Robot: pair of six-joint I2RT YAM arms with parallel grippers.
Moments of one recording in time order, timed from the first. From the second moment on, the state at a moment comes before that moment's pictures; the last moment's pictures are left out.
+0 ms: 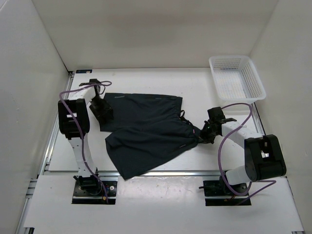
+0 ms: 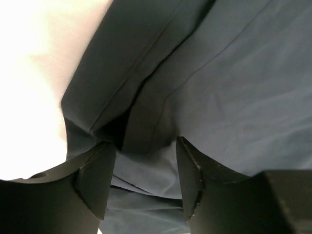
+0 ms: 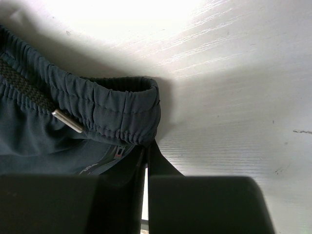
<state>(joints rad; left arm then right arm) 0.05 2.07 1.51 -0.91 0.09 -0.55 0.23 1.43 0.68 -0.48 -0.16 0.68</state>
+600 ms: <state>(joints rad) -0.09 2.65 2.54 -1.17 0.18 -0.42 0.23 1.44 0.70 -0.51 -0.18 0.73</state>
